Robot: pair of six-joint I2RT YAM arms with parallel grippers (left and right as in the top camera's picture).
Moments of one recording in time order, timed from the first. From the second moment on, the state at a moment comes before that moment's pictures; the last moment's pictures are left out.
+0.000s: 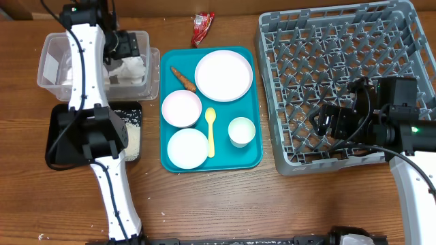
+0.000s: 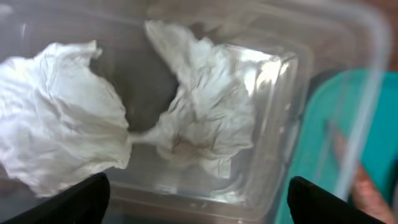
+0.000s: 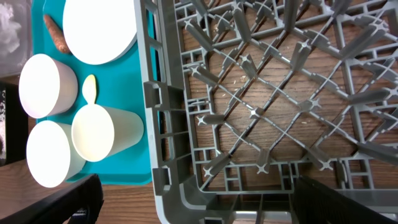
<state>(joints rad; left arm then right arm) 0.12 2.52 2.65 -1.41 -0.01 -0.10 -0.10 1.22 1.16 -1.06 -0.35 0.10</state>
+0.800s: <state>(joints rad) -0.24 2.73 2.75 -0.84 0.04 0.01 -0.10 1.22 1.16 -1.07 -0.35 0.10</state>
